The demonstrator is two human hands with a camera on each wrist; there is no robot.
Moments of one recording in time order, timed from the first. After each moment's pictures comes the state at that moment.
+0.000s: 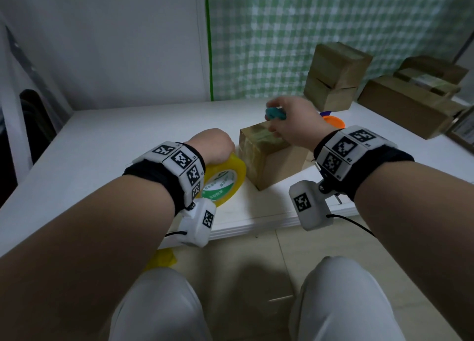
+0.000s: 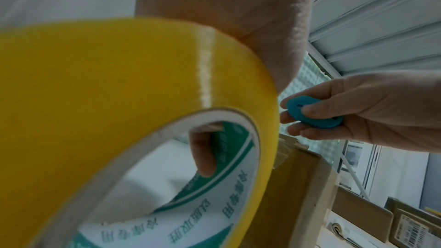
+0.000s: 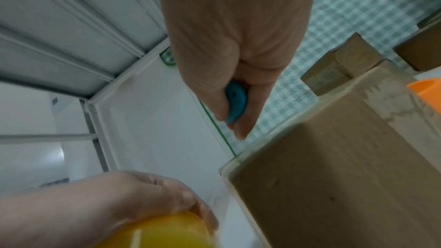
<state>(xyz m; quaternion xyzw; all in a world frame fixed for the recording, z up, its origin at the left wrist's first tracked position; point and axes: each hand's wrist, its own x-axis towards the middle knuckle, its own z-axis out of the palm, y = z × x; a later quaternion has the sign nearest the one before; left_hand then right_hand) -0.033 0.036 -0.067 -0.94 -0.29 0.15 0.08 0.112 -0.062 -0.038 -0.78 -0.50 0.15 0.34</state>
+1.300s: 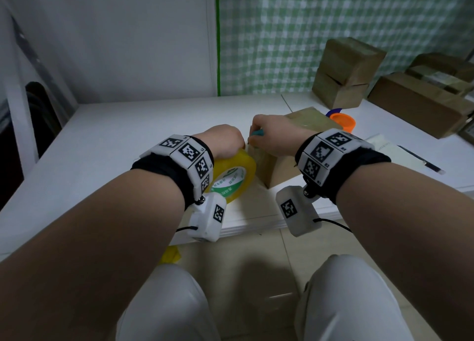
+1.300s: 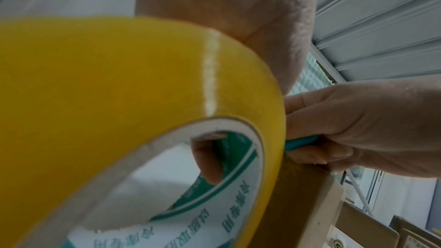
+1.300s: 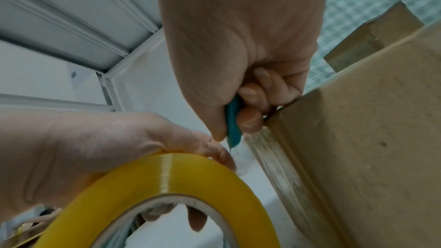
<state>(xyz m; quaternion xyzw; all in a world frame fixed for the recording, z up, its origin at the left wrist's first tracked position) -0.038 0.027 -0.057 -0.88 -0.42 0.06 -0.22 0.068 -0.040 -0.050 -0.79 -0.58 0.14 0.13</state>
